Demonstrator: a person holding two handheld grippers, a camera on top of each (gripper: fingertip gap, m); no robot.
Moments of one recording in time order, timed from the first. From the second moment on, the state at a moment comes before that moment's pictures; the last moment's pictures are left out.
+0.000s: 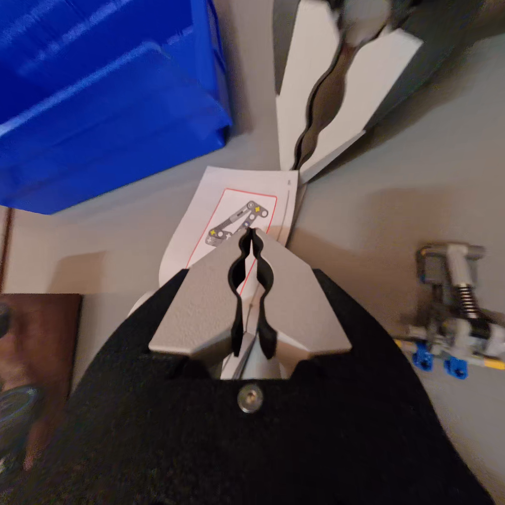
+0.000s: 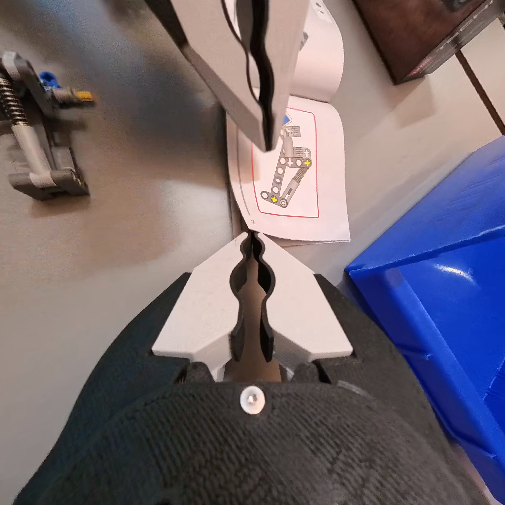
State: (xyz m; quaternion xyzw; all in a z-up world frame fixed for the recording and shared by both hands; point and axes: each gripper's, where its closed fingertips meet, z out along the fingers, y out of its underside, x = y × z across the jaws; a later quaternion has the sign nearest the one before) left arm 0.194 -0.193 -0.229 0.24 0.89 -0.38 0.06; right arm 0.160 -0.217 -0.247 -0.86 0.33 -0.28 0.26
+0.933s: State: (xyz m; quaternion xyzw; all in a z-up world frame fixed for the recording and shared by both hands) left arm 0.223 -0.145 -0.251 0.25 0.93 -0.27 0.09; right arm 0.170 -0.209 -0.245 -0.86 0.34 -0.29 0.23
